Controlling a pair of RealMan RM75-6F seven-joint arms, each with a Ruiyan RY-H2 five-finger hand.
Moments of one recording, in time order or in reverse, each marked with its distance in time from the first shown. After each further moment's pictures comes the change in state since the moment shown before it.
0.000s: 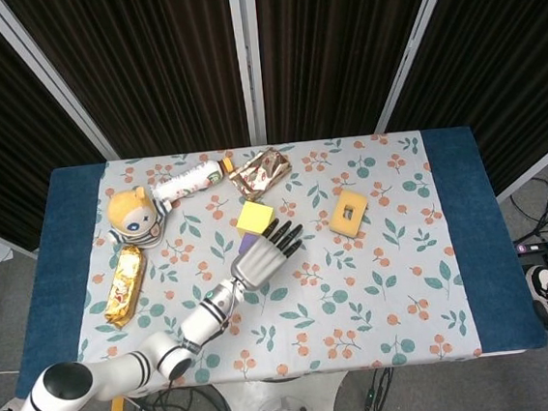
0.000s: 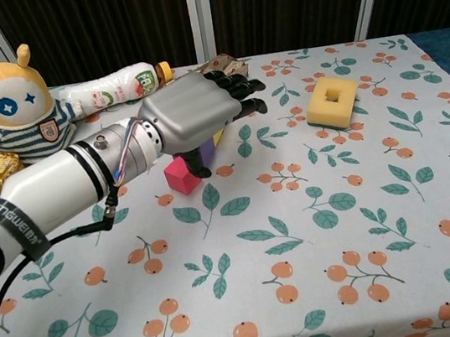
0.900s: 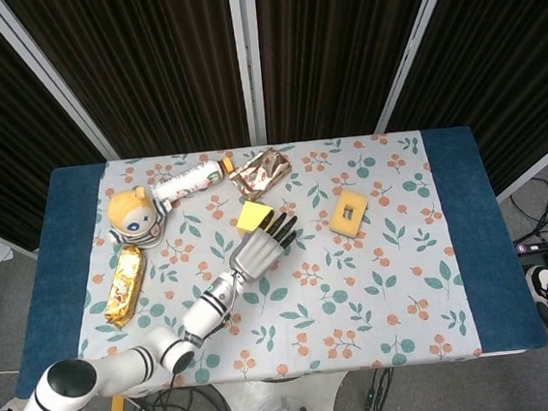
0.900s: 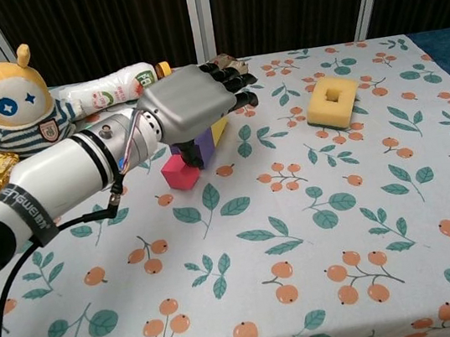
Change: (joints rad) left arm -0.029 -0.008 -0.013 0.033 -0.057 -0.022 0.078; right arm -0.014 0.003 -0.001 -0.002 -0.005 0.018 0.001
